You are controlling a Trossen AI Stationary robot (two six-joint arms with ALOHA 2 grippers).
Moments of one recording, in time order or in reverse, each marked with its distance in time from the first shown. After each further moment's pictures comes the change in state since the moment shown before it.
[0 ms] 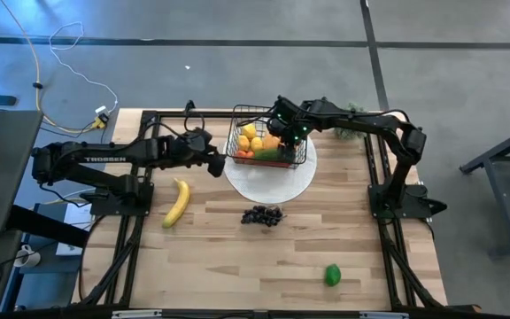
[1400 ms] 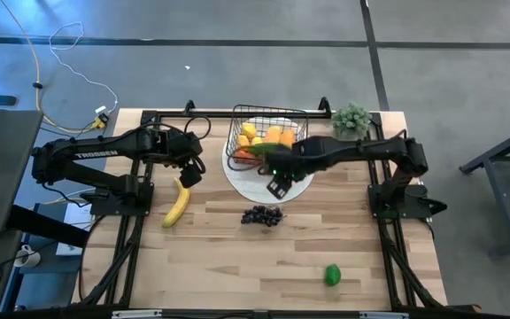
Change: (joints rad) left arm -0.010 0.000 0.227 -0.706 0.021 0.389; right arm 0.456 -0.011 0.241 -0.388 0.370 0.842
